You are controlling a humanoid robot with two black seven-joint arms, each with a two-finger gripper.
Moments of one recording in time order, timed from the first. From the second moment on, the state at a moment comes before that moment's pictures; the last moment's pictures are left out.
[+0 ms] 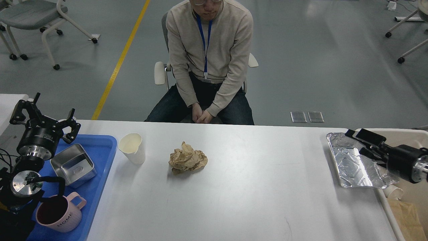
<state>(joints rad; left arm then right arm) -0.28 0.34 -1.31 -0.99 0.08 -0.17 -0.23 0.37 -1.06 0.65 1.35 -0.89 0.20 0.23</state>
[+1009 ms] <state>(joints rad) -0.25 0.25 -1.29 -0.99 0.08 -0.07 -0.23 0.34 -1.51 0.53 1.66 -1.38 0.13 0.26</state>
